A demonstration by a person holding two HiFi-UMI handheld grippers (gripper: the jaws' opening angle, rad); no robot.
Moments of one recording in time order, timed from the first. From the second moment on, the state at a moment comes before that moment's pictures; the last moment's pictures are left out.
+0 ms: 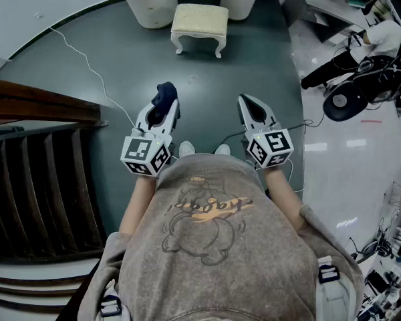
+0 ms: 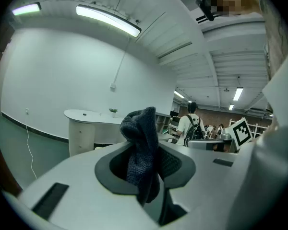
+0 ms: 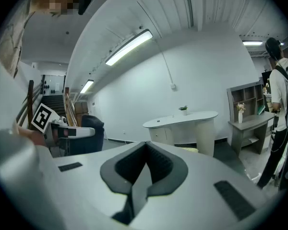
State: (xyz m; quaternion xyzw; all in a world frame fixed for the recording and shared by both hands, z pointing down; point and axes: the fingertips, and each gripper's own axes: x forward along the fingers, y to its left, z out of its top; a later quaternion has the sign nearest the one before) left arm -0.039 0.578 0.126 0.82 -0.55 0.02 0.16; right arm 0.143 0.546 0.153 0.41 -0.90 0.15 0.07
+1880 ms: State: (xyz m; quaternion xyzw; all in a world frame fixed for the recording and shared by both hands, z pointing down) left arm -0.110 0.314 0.128 0.83 -0.53 0.02 0.16; right arm 0.047 0.293 0.168 0.40 -0.90 0.14 0.07
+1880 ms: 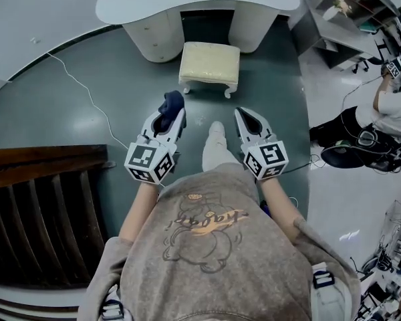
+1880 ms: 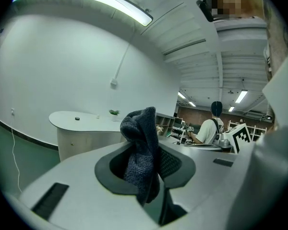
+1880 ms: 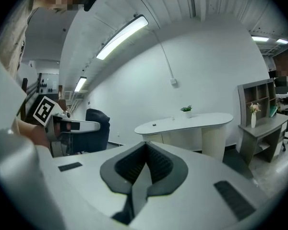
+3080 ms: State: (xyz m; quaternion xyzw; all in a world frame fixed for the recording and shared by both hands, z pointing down) left arm -0.125 0.063 0.142 0.83 -0.53 0.05 0.19; right arm 0.041 0.034 0.177 0.41 -0.89 0.18 0.07
